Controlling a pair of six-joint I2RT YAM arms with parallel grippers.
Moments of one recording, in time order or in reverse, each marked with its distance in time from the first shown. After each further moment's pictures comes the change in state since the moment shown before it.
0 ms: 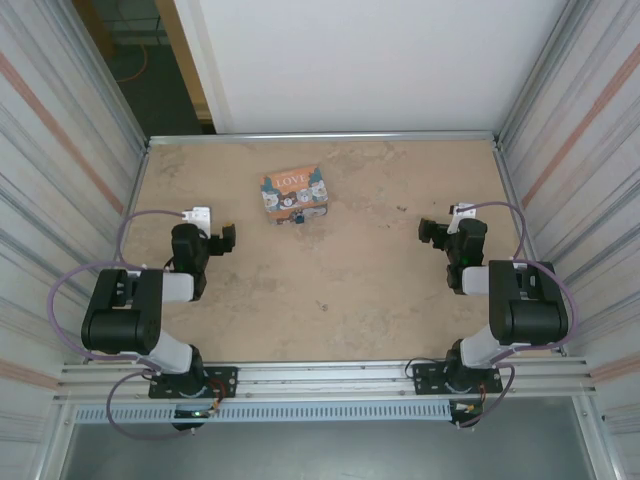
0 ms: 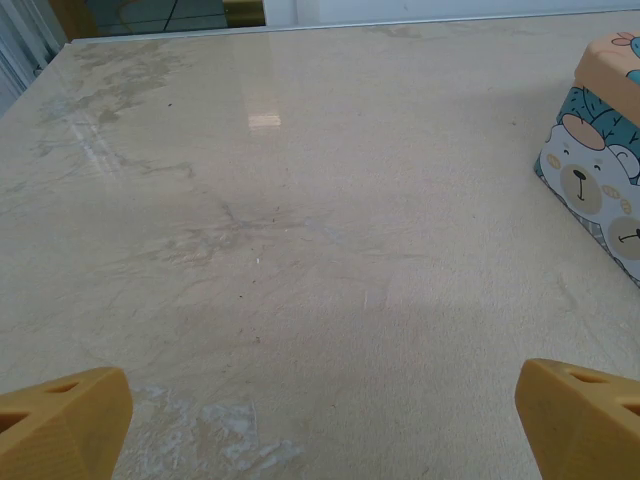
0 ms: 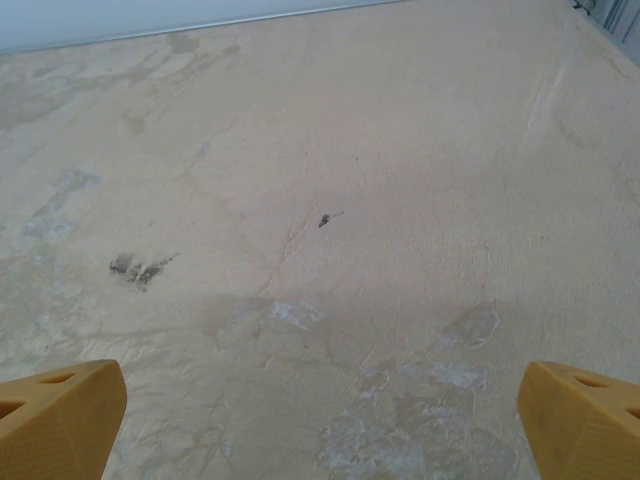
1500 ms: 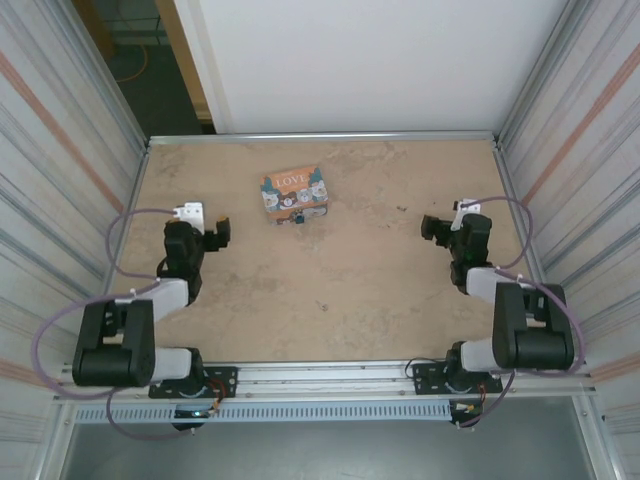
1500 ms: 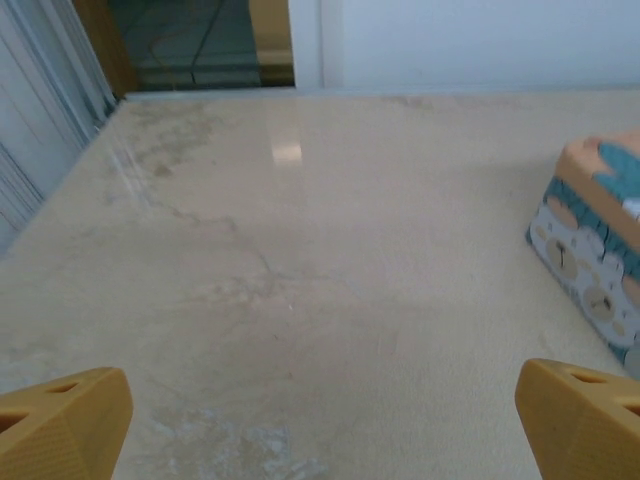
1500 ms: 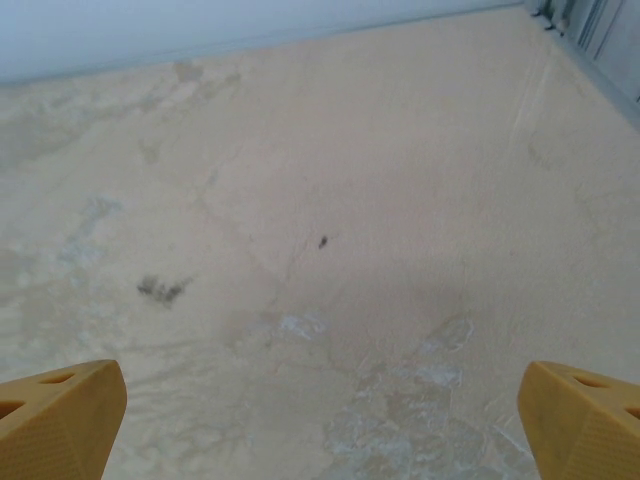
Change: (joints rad) left arm 0.000 -0.277 0.033 -0.211 -0.071 -0.055; right arm 0.012 -0.265 0.066 -0.324 0.012 0.062
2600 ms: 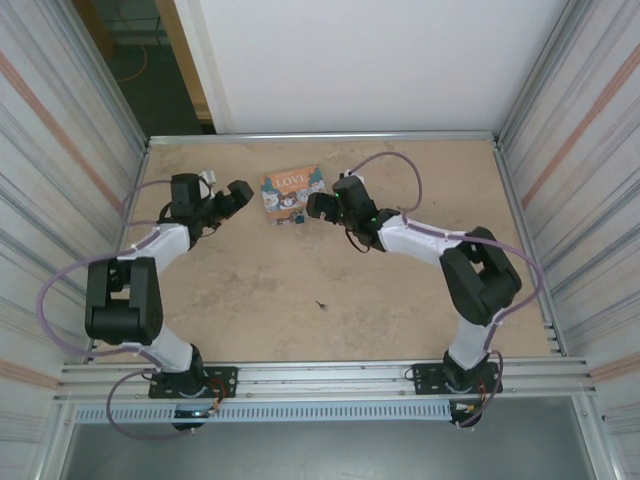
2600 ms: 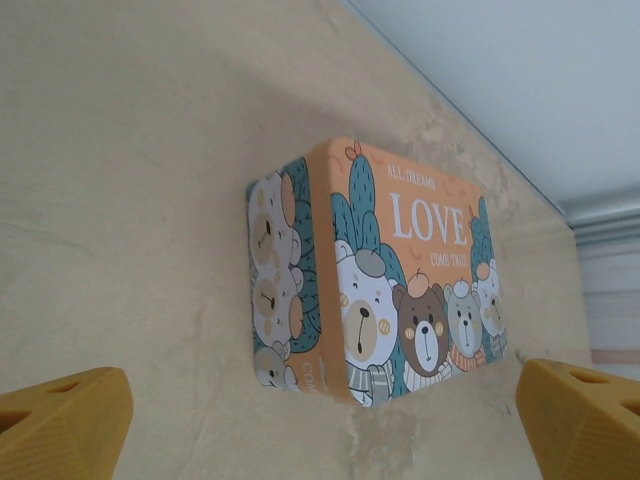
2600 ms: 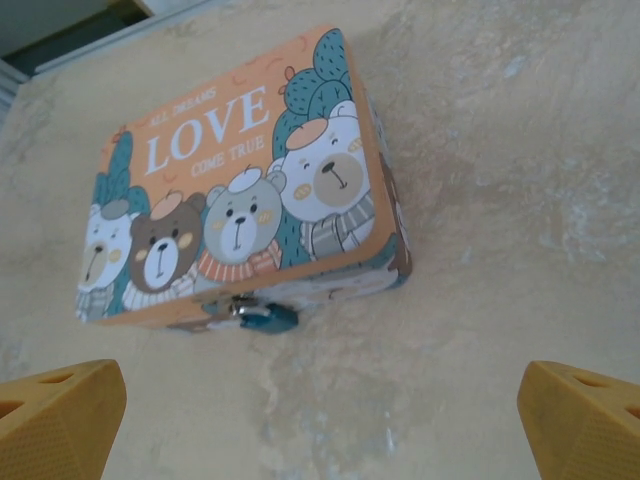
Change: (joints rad) left arm -0.010 0.363 0.490 -0.459 0.587 -0.654; right arm 0.694 0.546 0.718 -0.389 0.150 0.536
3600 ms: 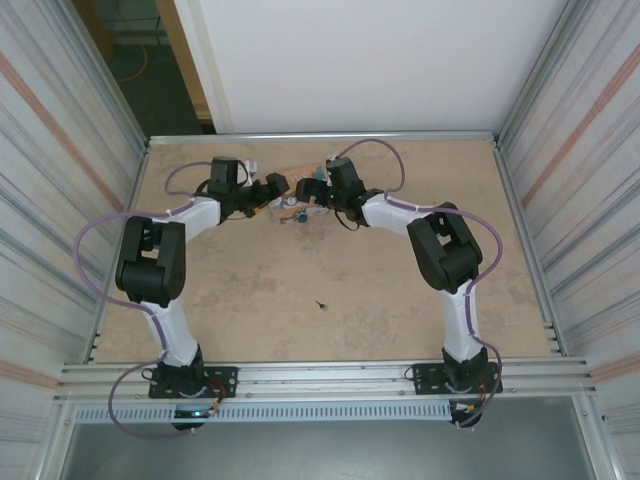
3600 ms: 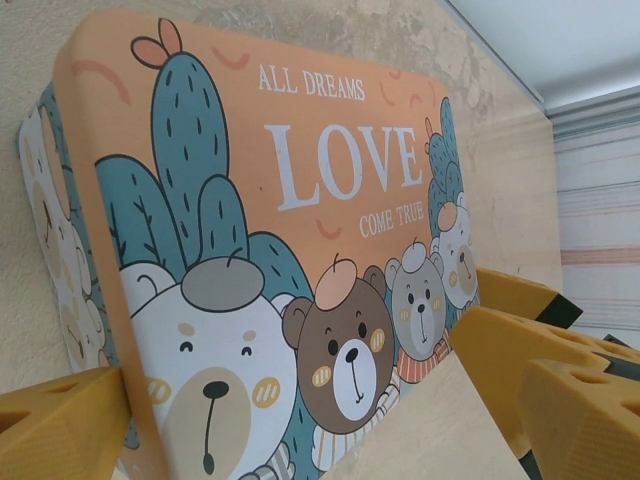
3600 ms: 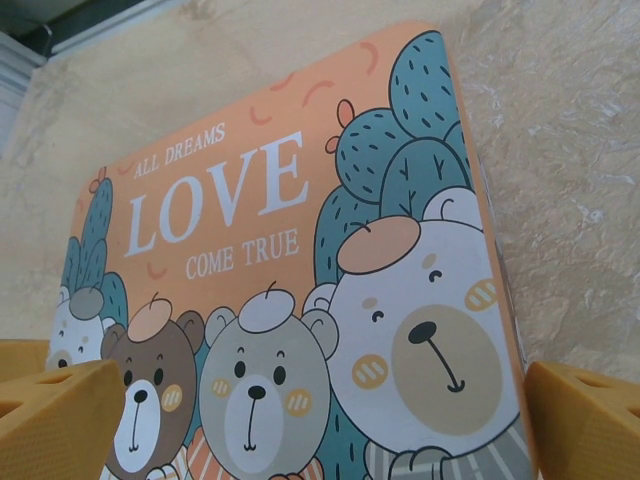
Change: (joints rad) left arm -0.158 0.277 0.285 -0.089 0.080 0.011; right arm -0.079 0.289 0.279 0.016 -0.227 -0.054
